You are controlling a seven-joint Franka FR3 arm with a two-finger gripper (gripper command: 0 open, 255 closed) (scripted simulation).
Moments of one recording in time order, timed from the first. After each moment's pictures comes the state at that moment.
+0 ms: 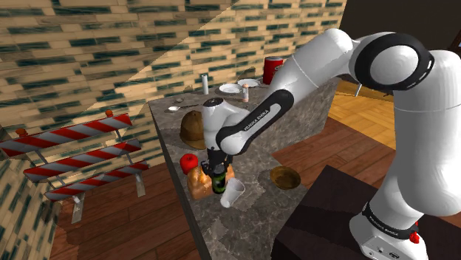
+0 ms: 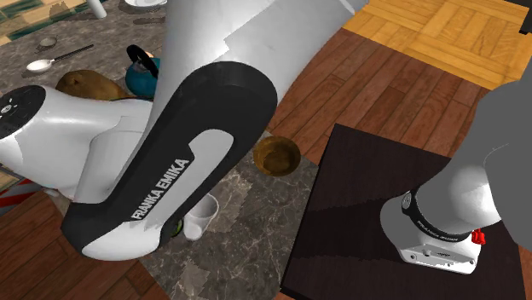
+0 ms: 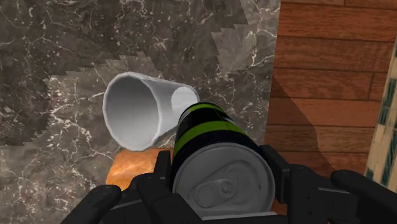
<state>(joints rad) 0.13 0.41 0.28 -2.01 -0.17 2.40 0.74</state>
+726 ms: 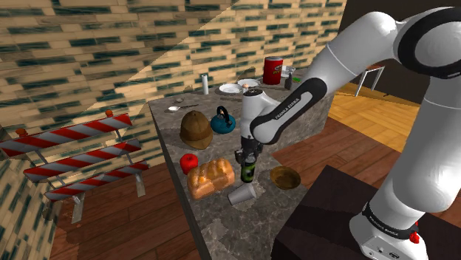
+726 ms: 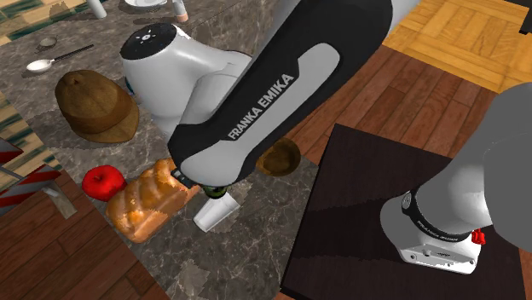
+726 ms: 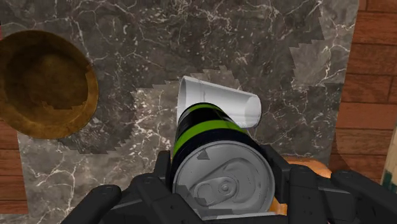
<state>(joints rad) -0.05 0.15 0.25 -2.37 -0.07 2.51 0.49</state>
